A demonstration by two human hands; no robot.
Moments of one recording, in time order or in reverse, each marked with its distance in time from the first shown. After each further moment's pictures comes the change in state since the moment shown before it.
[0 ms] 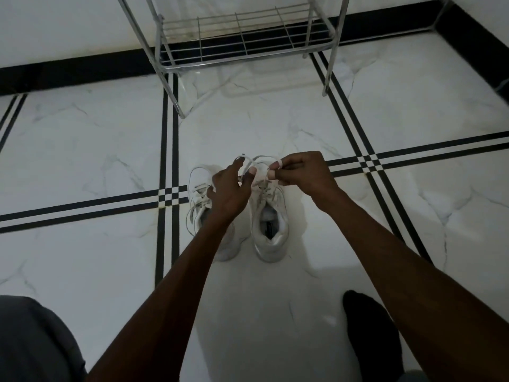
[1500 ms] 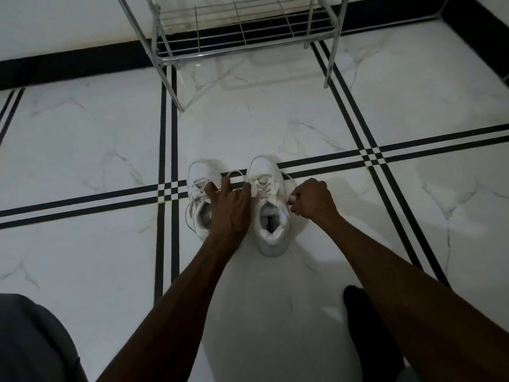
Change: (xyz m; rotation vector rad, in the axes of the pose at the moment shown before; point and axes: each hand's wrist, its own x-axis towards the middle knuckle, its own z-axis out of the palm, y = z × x) left_hand -0.035 -0.018 0.010 1.006 0.016 0.353; right_hand -0.009 0.072 0.000 -0.797 0.035 0.258
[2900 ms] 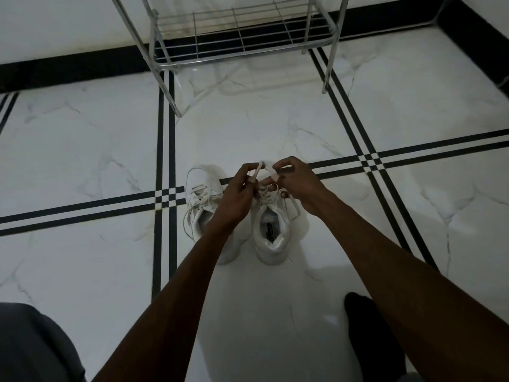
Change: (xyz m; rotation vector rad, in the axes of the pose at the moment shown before) left_hand 0.036 0.002 -0.018 -1.302 -0.065 -0.118; right_hand 0.012 -0.049 -0.024 0.848 -0.174 0.019
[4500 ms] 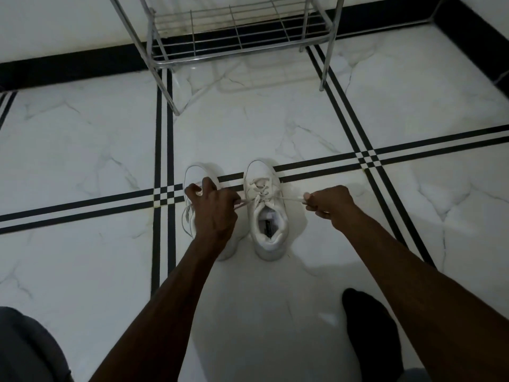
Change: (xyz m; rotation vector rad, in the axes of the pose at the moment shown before) left_hand -0.033 -0.018 -0.017 1.180 0.226 0.049; right_hand -0.009 0.055 -0.058 -0.142 0.369 0.334
